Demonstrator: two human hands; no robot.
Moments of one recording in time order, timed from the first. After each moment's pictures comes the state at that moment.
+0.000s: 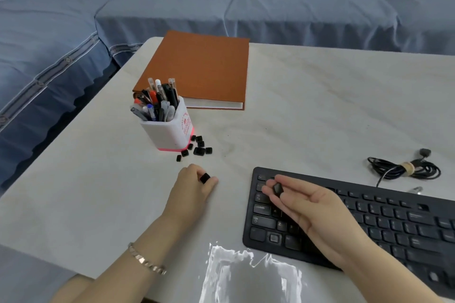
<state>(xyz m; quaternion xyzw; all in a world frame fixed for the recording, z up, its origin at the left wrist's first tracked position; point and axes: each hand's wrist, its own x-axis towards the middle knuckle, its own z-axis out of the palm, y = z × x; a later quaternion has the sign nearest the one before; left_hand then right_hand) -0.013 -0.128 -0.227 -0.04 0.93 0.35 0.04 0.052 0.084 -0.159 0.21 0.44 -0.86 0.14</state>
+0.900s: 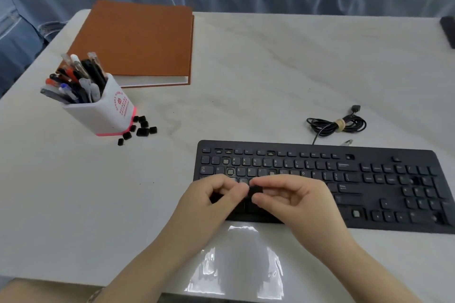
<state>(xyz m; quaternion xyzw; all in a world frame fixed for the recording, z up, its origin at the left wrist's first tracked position) 0.071 -0.023 -0.158 0.07 0.79 0.57 0.20 0.109 0.129 -0.149 0.15 0.69 -0.70 0.05</state>
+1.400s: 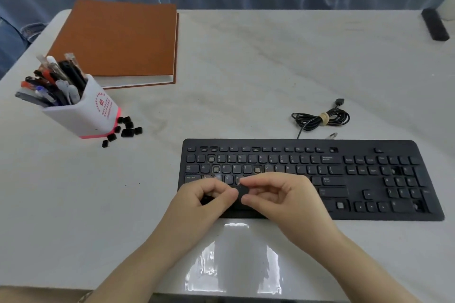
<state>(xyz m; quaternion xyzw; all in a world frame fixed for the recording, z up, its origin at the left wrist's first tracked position) 0.077 -0.010 -0.159 0.06 0.79 0.56 0.23 0.114 0.144 -0.164 0.12 0.73 -0.67 0.06</state>
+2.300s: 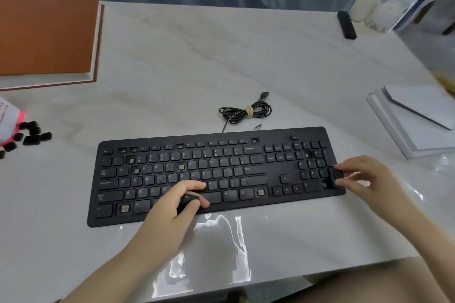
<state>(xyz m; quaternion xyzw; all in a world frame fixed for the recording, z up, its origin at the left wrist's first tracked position) 0.106 0.055 -0.200 0.10 0.82 0.49 0.28 0.205 0.396 -0.206 0.17 0.90 -0.38 -0.08</state>
